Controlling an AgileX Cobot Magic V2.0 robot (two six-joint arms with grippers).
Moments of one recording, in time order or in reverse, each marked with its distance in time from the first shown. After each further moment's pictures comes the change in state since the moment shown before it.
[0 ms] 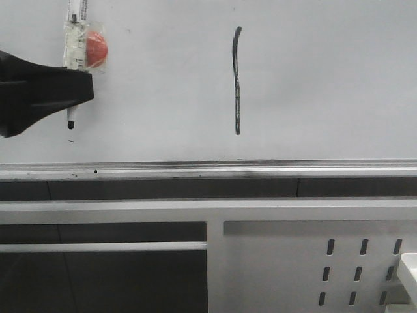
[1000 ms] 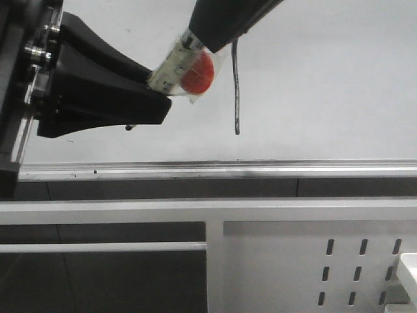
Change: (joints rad) left arm 0.000 -0.063 -0.287 0.955 0.238 -0.139; right arm 0.000 0.267 0.003 0.205 -0.324 -0.286
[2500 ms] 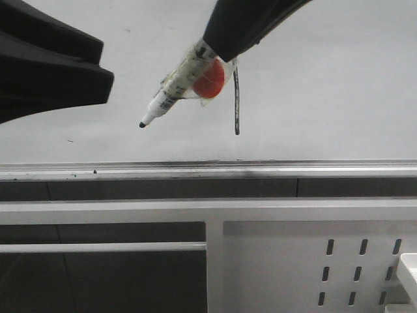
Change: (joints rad) left arm 0.027 -0.210 0.123 -0.093 0.054 -0.024; right arm -0.028 0.000 0.013 0.004 -0.005 0.005
